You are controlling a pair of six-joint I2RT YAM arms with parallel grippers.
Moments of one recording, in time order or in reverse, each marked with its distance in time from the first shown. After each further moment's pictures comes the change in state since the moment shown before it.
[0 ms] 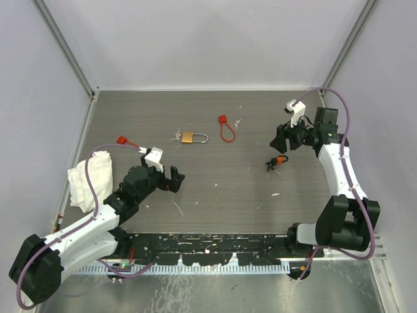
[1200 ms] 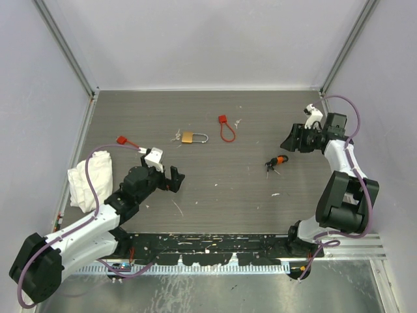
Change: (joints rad) left arm 0.000 0.001 -0.016 0.041 -0.014 0.000; right arm -0.163 0.163 -0.031 0.055 0.066 0.254
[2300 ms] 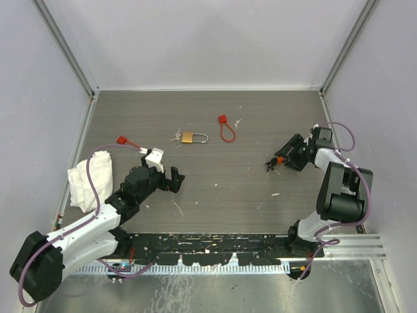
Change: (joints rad) left arm 0.000 0.014 -0.003 0.000 -0.001 0.000; right arm 0.047 0.073 -0.202 0.210 0.246 0.732
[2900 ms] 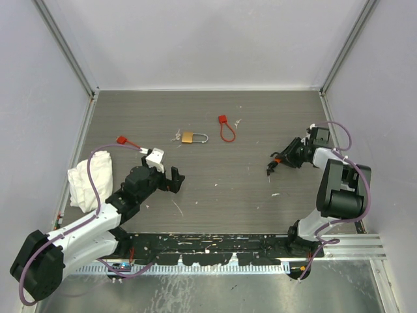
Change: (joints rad) left arm 0.000 0.011 0.000 0.000 0.000 0.000; right arm 0.019 0.040 -0.003 0.043 -0.009 -0.013
